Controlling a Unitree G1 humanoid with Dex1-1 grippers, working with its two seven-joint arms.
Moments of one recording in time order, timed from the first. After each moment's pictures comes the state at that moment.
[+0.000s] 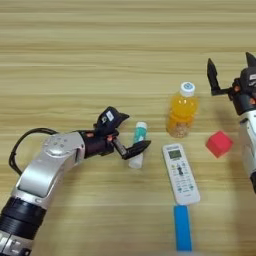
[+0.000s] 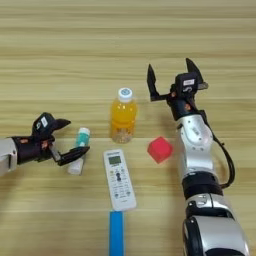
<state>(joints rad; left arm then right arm) -0.19 0.38 -0.25 -0.08 -0.22 0.44 -0.74 -0.47 -0.19 -0.15 0.62 0.14 -0.55 0.25</state>
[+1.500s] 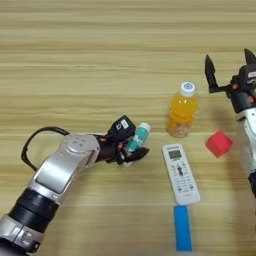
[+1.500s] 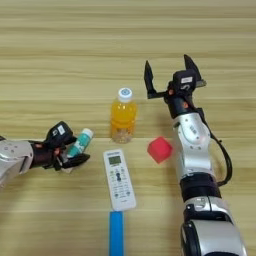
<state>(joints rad) -0.25 0.37 -0.36 -0.05 -0.12 0.62 -0.68 -0.44 -0.18 -0.13 0.53 0.14 -0.51 0.22</state>
